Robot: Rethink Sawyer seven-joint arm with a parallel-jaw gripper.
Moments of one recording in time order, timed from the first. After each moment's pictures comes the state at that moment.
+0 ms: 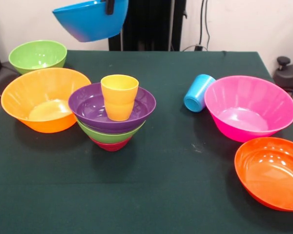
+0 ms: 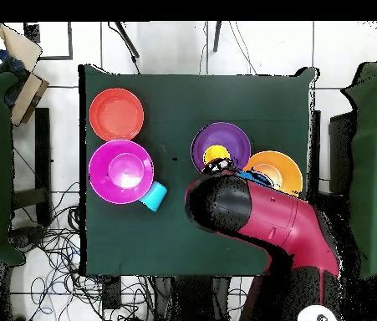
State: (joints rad) arm -0.25 -0.96 -0.17 1.75 -0.05 0.62 2.33
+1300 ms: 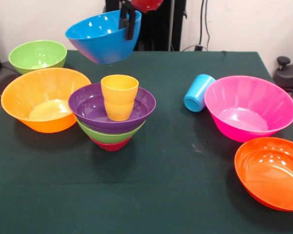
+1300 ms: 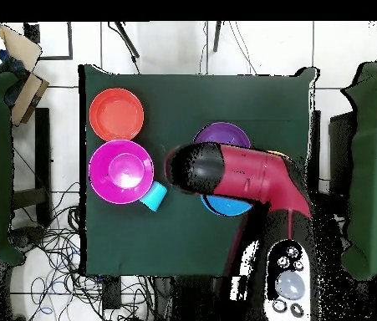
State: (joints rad) arm -0.20 -0.81 -0.11 1.57 -0.13 0.78 2.33
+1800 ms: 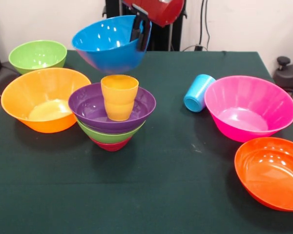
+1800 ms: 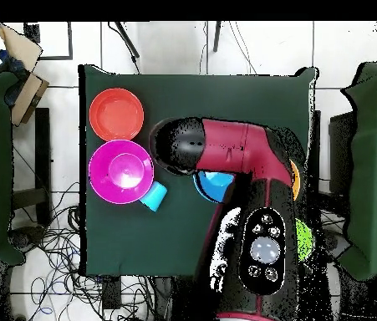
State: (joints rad) arm -0.14 -0.72 -0.13 1.41 -0.14 0.88 2.33
